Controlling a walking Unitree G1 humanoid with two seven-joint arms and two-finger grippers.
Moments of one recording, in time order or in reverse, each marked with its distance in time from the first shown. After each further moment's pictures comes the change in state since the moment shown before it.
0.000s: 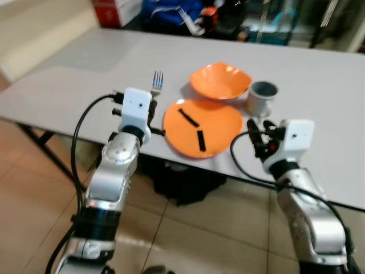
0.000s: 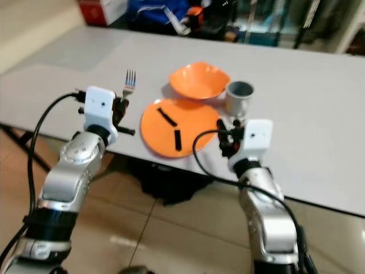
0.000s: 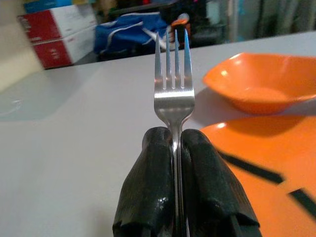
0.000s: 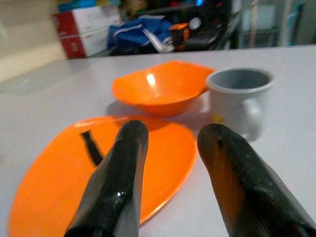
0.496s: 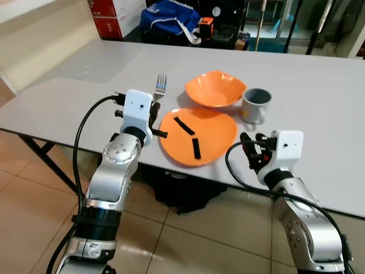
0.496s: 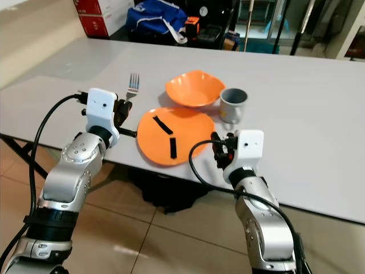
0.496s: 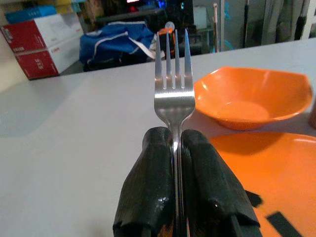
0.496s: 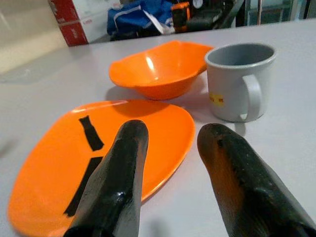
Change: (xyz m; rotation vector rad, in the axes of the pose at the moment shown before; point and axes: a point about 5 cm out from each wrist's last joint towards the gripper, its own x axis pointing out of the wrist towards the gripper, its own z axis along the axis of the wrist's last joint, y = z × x) left arm 0.001 -0.009 -0.001 -0.033 0.010 -0.058; right arm -0.009 -0.002 -0.019 0.017 0.107 -0.011
